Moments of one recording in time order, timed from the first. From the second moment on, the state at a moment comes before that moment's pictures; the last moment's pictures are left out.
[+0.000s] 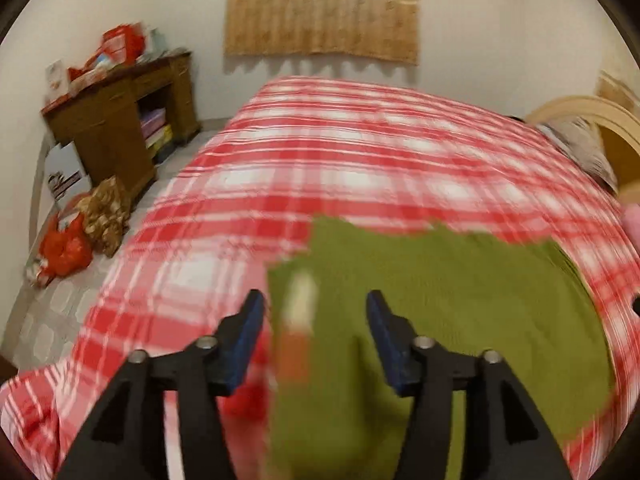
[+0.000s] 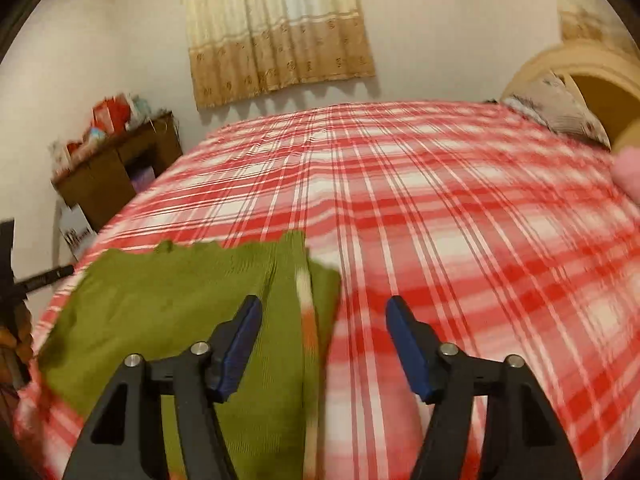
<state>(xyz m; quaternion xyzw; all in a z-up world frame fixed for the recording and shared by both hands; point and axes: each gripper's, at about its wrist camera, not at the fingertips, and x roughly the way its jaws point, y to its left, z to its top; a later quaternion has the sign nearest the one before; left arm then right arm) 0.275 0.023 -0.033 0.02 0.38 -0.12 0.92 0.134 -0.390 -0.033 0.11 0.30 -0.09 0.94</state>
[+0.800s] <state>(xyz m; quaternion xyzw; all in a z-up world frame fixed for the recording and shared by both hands) 0.158 -0.002 -0.092 0.05 0.36 -0.13 0.92 0.059 -0.331 -0.113 0.09 0.36 -0.06 0.93</state>
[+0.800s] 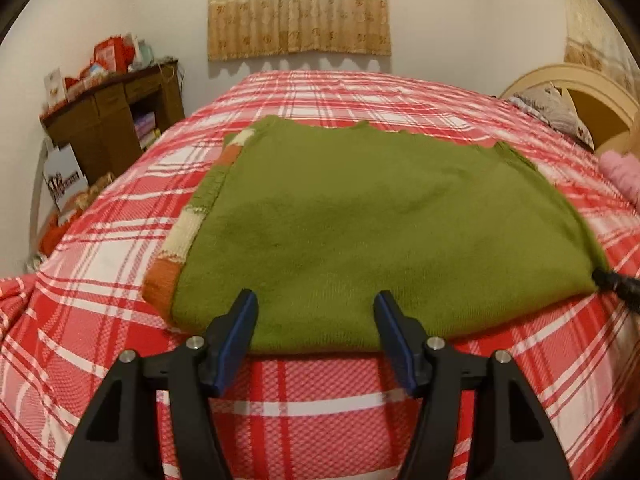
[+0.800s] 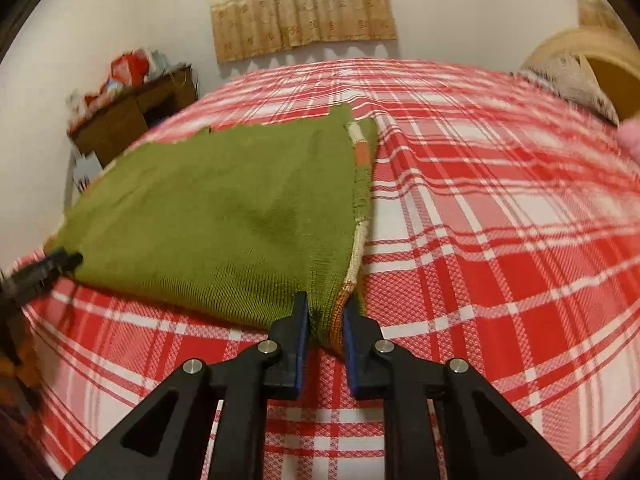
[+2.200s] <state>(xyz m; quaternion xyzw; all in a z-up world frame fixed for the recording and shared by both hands) 0.147 0.058 -0.092 -0.14 0.42 0.01 0.90 0.137 -0.185 -0.113 0.03 0.34 0.07 0.94</state>
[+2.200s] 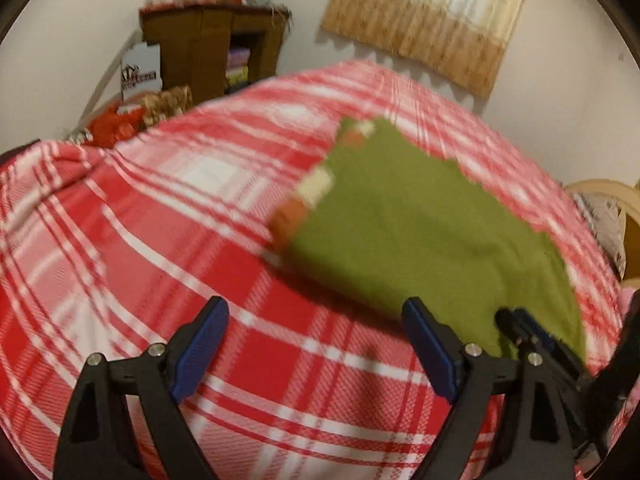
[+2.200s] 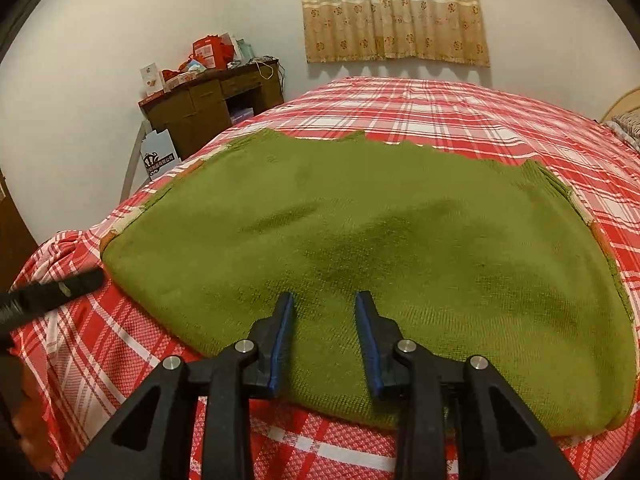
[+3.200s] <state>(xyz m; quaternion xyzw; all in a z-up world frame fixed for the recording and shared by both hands) 0.213 0.058 -0.103 -0.23 0.36 -0.06 0.90 0.137 -0.182 -0.116 0.03 0.33 0.10 0.94</state>
